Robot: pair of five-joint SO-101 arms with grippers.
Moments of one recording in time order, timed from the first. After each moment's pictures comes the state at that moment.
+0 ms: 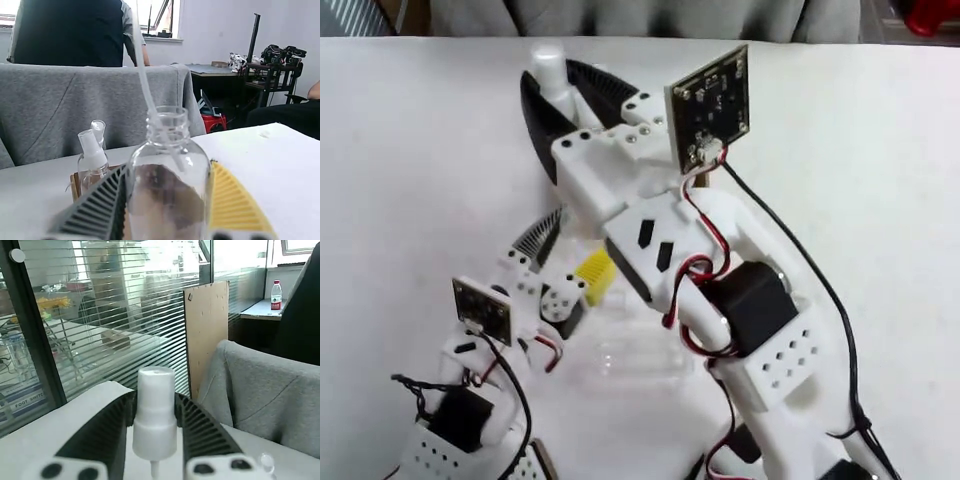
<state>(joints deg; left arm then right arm) 21.7 -101.3 88.5 21.4 4.7 -41.5 -35.1 4.3 36.5 -5.3</state>
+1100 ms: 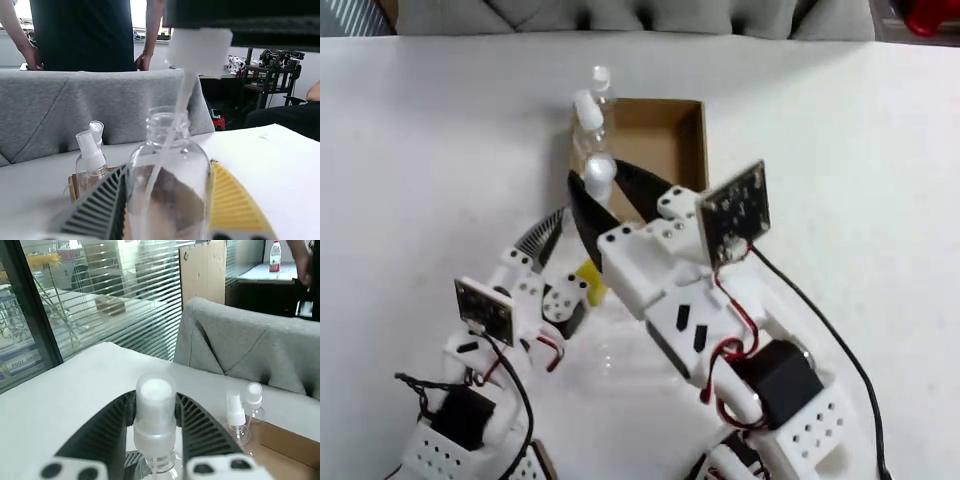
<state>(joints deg) 21.8 -101.3 89.7 19.6 4.7 -41.5 -60.9 36.3 36.5 -5.4</state>
